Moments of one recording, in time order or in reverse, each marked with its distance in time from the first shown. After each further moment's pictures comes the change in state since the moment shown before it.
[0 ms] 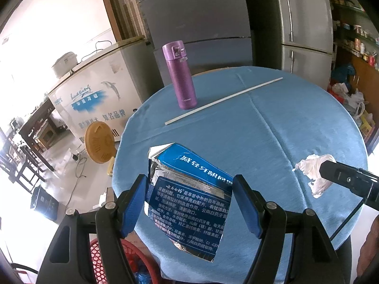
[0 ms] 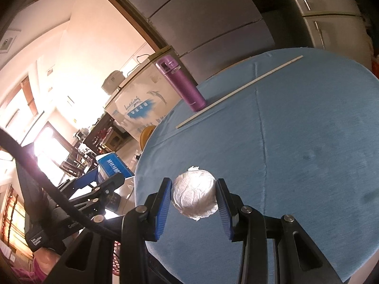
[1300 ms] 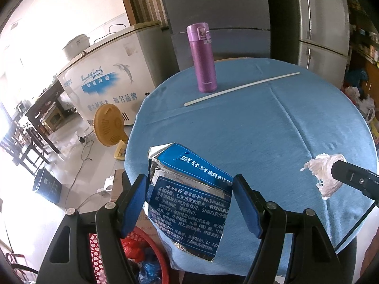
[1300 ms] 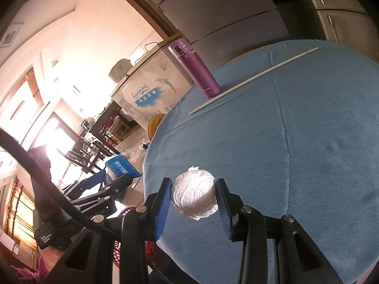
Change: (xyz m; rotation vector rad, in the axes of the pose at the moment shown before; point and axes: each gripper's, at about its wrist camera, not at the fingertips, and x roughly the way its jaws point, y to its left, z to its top) left arm 0.015 0.039 -0.025 -0.064 0.065 0.041; right arm 0.030 0.018 -0.007 -0.029 0.069 0.045
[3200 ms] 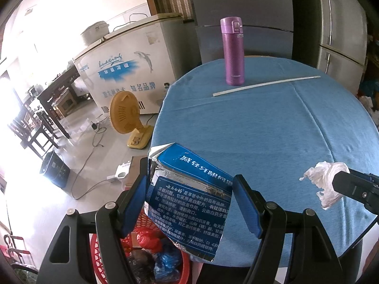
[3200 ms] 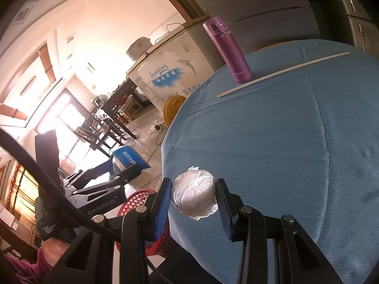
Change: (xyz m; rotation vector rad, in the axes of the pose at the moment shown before) left arm -0.002 0.014 -0.011 -0.102 0.038 0.084; right arm 0.037 0.046 -0.009 -0.110 0.098 0.066
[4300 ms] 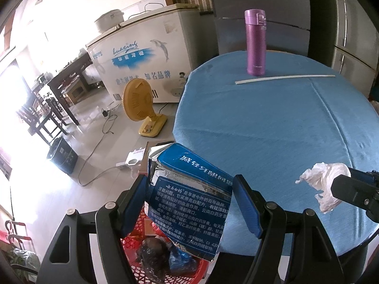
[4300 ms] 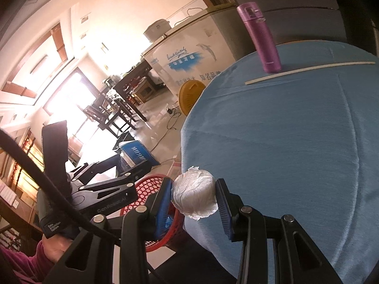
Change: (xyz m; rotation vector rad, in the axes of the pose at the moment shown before) left arm 0.005 0.007 -0.001 -0.079 0.055 0.071; right arm 0.048 0.040 0.001 -0.104 0.091 0.057
